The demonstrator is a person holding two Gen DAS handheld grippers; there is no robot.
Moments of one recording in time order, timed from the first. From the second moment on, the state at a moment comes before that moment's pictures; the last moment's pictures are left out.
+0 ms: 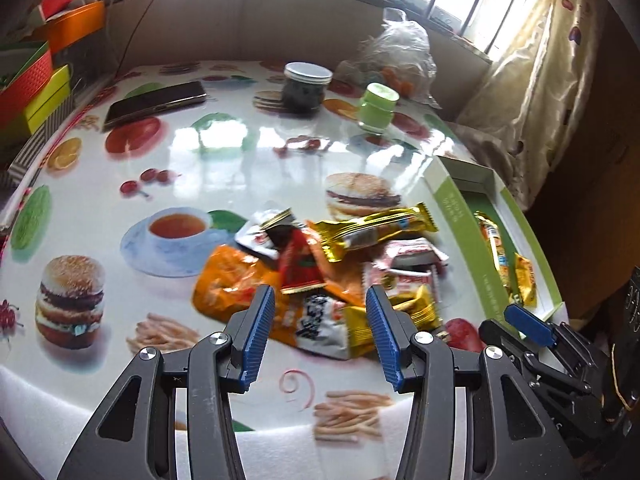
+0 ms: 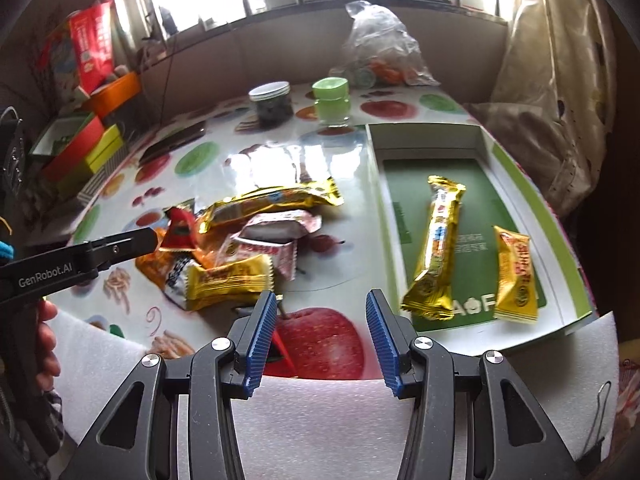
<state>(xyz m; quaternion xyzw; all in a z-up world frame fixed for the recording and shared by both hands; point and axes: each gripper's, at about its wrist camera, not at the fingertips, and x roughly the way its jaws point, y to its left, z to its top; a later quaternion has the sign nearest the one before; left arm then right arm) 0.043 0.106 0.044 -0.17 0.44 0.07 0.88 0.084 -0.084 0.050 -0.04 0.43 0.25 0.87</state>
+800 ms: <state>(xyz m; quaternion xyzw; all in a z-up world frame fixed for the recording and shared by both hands) 0.038 0.113 0.018 -0.17 0.46 0.06 0.87 0.078 -0.047 0.019 -0.09 0.46 0.26 0.84</state>
